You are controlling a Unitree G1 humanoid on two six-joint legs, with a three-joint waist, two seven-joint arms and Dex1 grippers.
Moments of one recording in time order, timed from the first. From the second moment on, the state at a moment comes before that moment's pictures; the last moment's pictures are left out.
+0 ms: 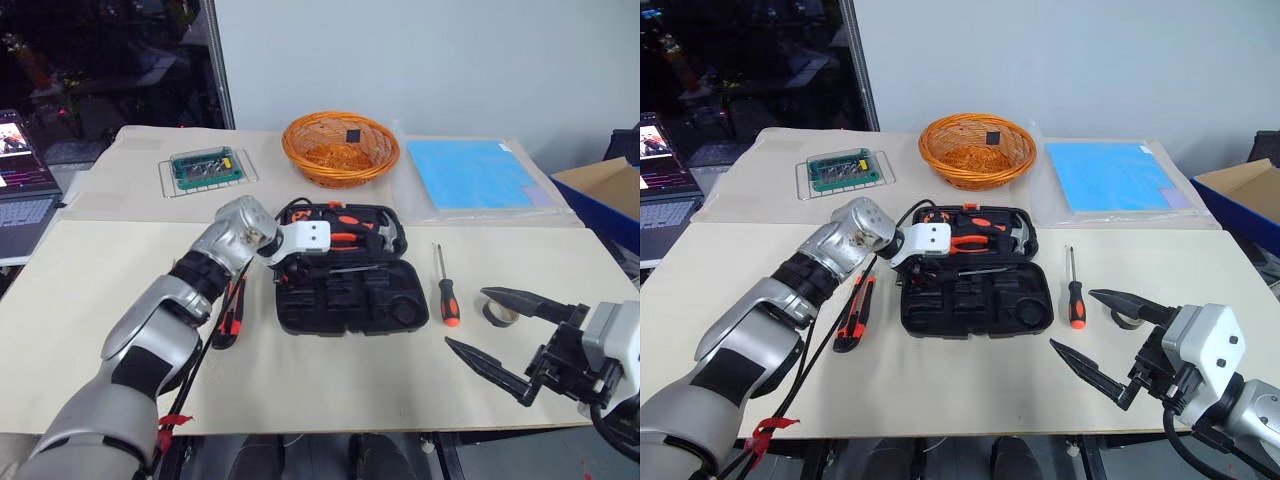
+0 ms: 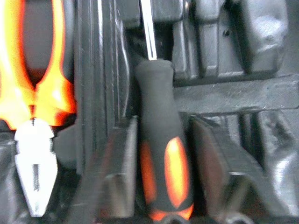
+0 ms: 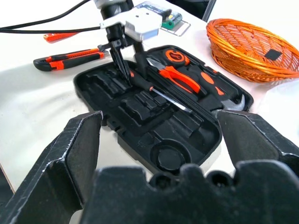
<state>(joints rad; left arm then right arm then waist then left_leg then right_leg) -1.13 0.45 -0.57 0.66 0.13 0.27 -1.25 0.44 -0.74 -0.63 -0.88 0.72 0.41 0.78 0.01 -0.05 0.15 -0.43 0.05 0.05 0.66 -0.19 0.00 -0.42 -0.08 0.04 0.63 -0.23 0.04</state>
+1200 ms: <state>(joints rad) -0.62 0.29 -0.29 0.25 0.06 0.37 -0.64 0.45 -0.70 -0.60 -0.86 0.69 0.40 0.74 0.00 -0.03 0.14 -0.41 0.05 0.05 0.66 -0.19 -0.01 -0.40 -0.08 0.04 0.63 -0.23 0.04</state>
